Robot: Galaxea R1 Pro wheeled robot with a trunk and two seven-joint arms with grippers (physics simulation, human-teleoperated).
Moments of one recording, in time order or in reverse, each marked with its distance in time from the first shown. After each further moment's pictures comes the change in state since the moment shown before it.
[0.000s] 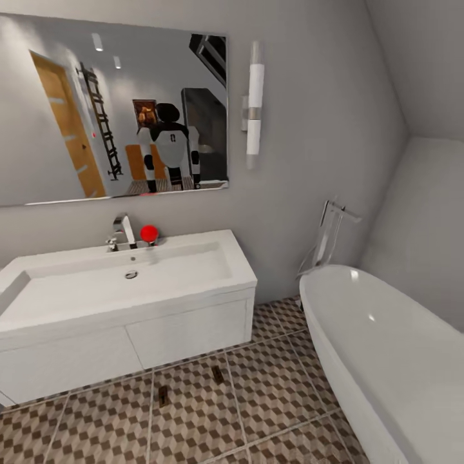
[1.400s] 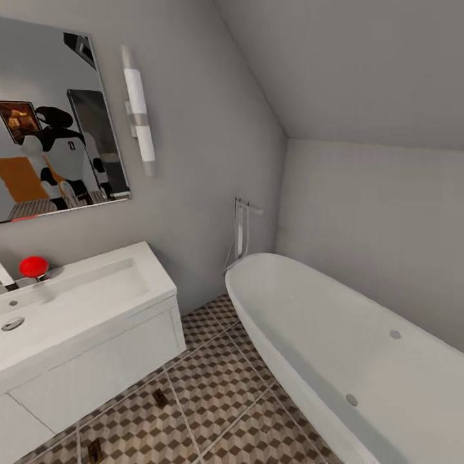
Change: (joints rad) left arm 0.000 0.000 0.000 0.000 0.000 0.000 0.000; right arm 0.000 0.001 0.000 0.000 -0.001 0.000 0.000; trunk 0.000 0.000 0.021
